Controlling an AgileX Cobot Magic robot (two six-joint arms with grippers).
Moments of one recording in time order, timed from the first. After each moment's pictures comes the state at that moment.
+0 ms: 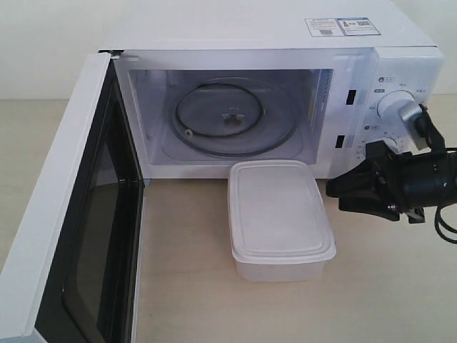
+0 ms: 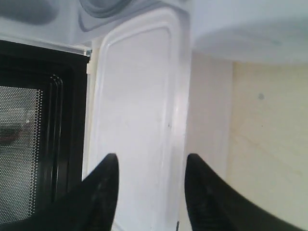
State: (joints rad) left arm 0.01 0.00 0.00 -0.11 0.29 0.11; right arm -0.14 1.86 -0.78 1.44 1.01 -1.22
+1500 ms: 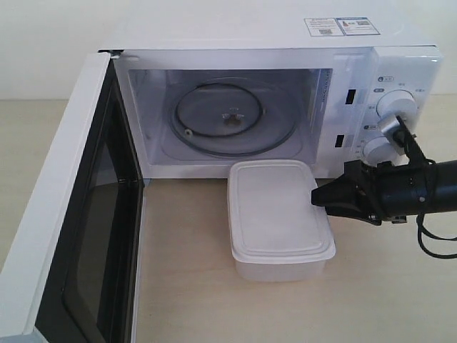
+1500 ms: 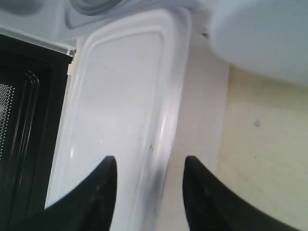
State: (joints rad) left arm 0.01 0.00 0.00 -0.11 0.29 0.11; right arm -0.06 1.93 -0.77 1.58 0.93 -1.45
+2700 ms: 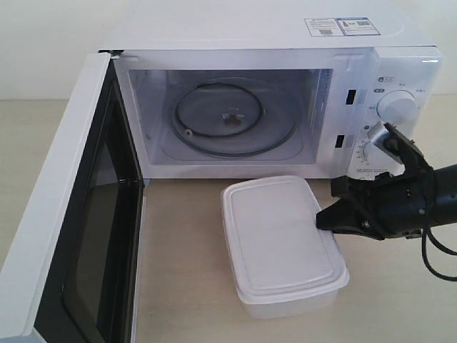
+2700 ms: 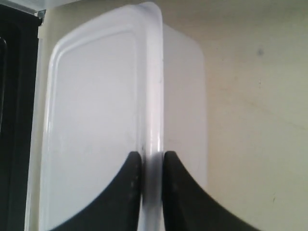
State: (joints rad) left arm 0.01 0.00 0.00 -0.11 0.29 0.11; right arm 0.04 1.72 -0.64 1.47 0.73 -1.25
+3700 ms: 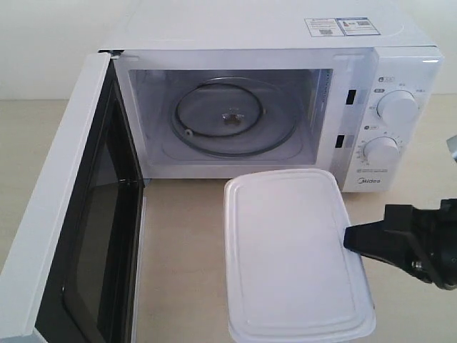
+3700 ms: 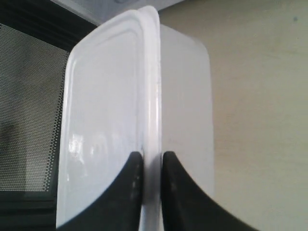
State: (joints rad) left arm 0.01 0.00 0.00 -0.11 0.29 0.11; right arm 0.04 1.11 -0.29 1.55 0.73 -1.13
